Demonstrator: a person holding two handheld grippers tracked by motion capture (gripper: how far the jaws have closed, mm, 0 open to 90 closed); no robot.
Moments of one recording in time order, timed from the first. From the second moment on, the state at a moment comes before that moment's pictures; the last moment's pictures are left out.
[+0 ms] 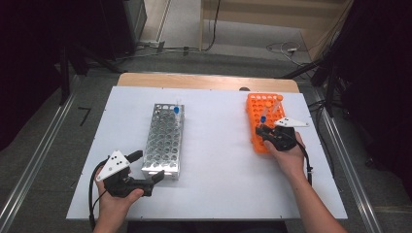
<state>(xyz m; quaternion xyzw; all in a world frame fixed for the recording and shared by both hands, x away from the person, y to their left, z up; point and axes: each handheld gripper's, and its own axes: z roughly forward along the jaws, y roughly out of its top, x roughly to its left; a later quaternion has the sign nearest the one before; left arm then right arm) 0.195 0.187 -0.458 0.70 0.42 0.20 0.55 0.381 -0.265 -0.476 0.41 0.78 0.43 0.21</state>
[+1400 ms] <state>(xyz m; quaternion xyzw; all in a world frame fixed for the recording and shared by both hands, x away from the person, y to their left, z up) 0.197 0.151 -0.435 0.71 0.38 0.20 0.56 0.296 -0.286 -0.445 0.37 0.75 0.50 0.19</state>
